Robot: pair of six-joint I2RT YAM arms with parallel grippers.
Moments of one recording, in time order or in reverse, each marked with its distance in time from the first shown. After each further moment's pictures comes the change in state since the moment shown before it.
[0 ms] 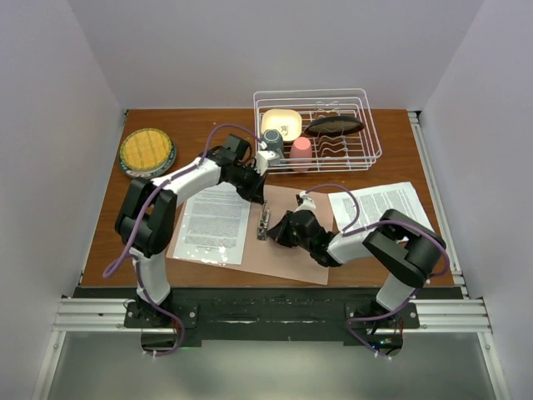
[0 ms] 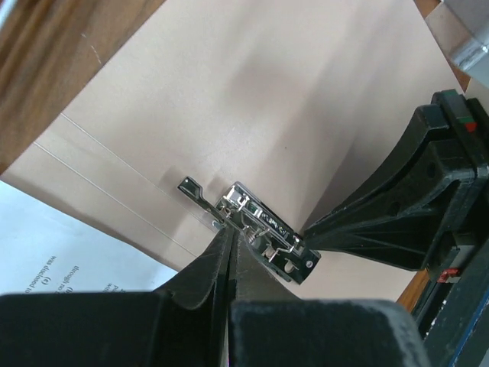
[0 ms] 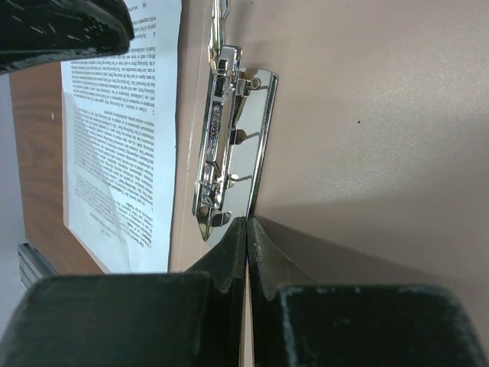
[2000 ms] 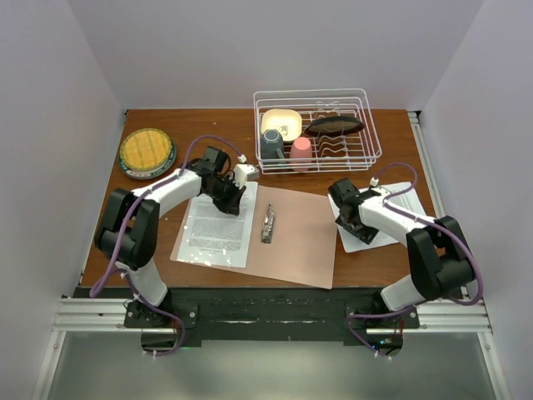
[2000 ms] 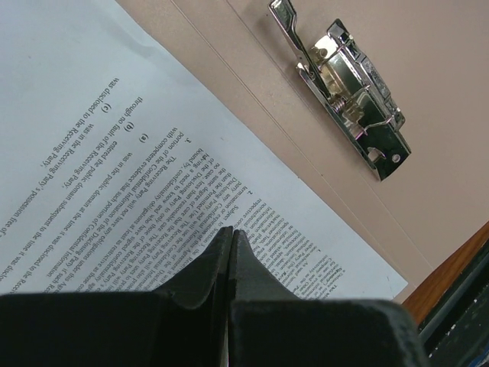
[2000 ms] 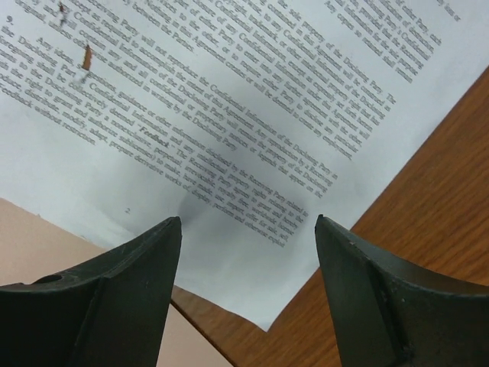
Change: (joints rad) left arm 0.098 -0.157 -0.239 -0.037 -0.109 0.140; right arm -0.459 -0.202 0.285 -1.314 0.457 0.074
